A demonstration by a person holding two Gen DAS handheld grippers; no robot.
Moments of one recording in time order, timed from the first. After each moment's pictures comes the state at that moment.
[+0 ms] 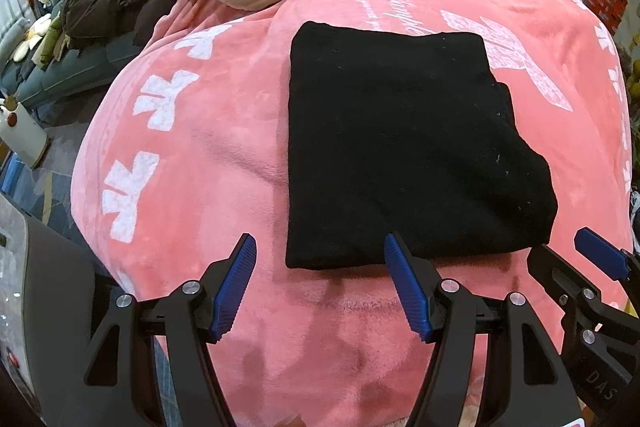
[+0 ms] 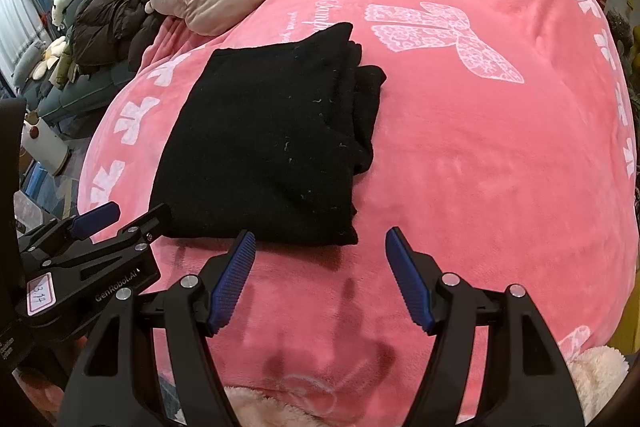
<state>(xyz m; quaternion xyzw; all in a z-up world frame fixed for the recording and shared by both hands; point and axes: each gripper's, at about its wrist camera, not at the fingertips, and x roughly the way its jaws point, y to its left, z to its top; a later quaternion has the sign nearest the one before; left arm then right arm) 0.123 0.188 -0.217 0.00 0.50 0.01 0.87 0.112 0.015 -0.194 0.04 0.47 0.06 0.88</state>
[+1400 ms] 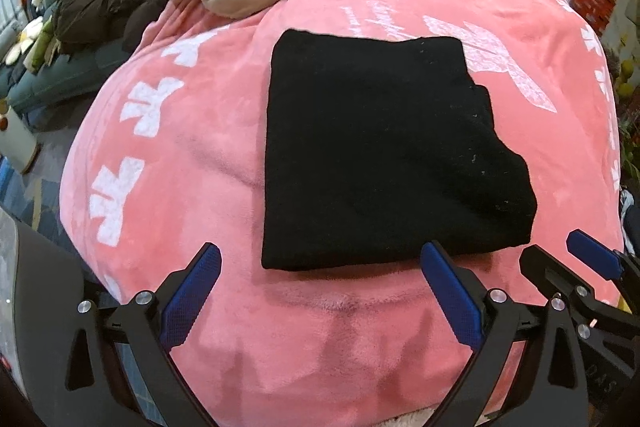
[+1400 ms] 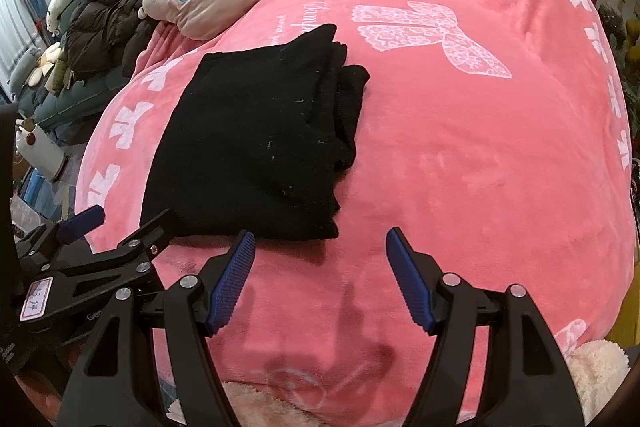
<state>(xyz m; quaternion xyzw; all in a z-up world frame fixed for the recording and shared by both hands) 0.120 0.178 -0.214 0.00 0.49 -0.01 0.87 0.106 0.003 -0.191 0.05 0.47 0.04 0.88</state>
